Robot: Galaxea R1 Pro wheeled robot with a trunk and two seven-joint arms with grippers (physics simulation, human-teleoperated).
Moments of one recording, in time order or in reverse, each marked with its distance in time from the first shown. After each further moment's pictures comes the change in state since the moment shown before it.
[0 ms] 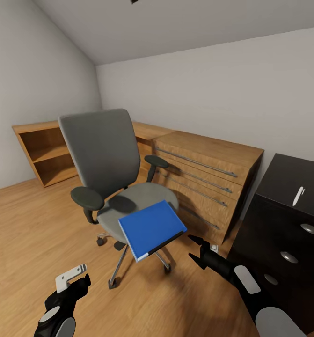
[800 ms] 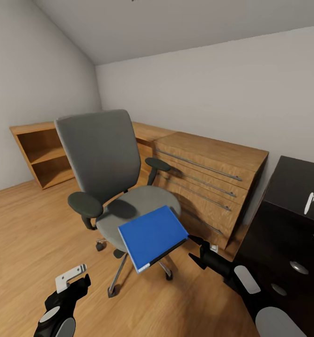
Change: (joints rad) left arm 0.000 0.000 0.000 0.001 0.000 0.000 0.000; right arm 0.000 0.000 0.001 0.000 0.000 -0.002 0.000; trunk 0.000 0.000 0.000
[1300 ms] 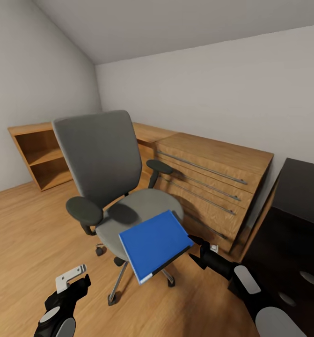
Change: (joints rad) left arm 0.000 0.000 0.000 0.003 0.001 -0.001 0.000; right arm 0.000 0.000 0.000 0.000 0.000 -0.001 0.000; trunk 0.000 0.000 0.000
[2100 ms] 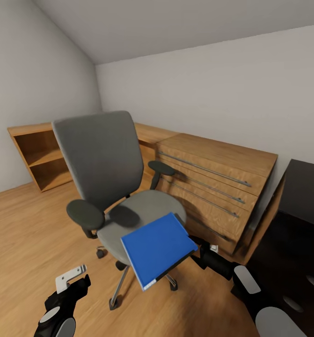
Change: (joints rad) left arm 0.000 0.000 0.000 0.001 -0.002 0.000 0.001; right arm 0.000 0.000 0.000 0.000 0.000 -0.001 0.000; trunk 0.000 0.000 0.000
